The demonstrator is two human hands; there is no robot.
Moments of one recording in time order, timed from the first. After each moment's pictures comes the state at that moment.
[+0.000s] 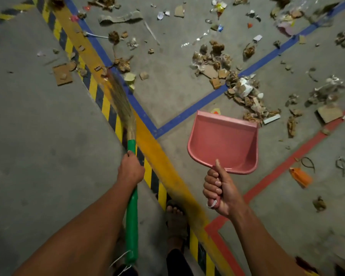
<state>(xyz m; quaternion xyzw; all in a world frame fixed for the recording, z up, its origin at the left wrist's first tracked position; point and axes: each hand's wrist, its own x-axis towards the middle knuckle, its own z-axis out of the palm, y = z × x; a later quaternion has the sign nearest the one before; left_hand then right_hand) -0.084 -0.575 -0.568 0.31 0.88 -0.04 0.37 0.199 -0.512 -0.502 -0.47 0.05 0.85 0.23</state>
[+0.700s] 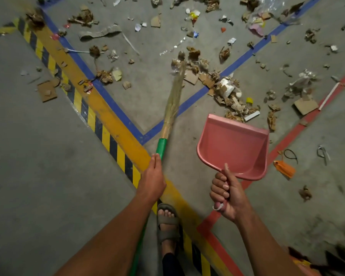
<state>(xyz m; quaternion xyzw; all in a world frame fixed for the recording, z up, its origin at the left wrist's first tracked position) 0.046 -0.559 -0.553 0.52 0.78 0.01 0.34 0.283 -0.503 -0.475 -0.46 0.06 0.83 0.31</state>
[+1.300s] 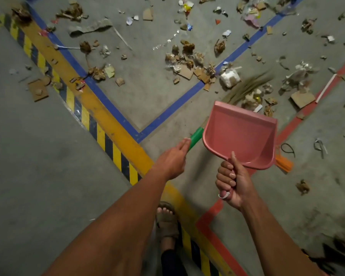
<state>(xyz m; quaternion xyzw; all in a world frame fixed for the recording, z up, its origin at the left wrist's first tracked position) 0.089 -0.475 -0.549 0.69 0.63 -0.02 0.36 0.312 -0.475 -0.476 -0.46 0.05 0.83 0.33</state>
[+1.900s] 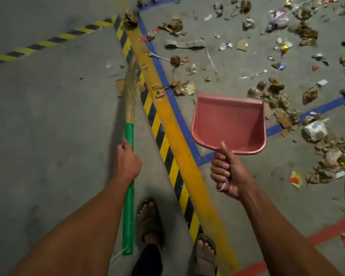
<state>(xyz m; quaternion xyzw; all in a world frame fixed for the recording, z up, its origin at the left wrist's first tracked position) -0.306 -0.576 -0.538 0.23 0.93 0.10 0.25 -0.035 -0.407 -0.476 -0.42 -0.07 0.90 0.12</state>
